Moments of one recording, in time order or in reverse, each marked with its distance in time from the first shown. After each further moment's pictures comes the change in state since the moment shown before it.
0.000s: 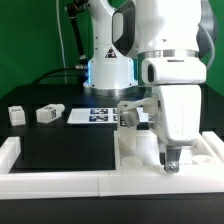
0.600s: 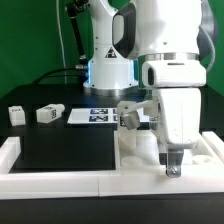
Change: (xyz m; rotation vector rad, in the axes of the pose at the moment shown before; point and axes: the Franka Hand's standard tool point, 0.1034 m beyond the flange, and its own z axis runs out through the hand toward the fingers) arm 0.000 -0.002 0.004 0.005 0.000 0.011
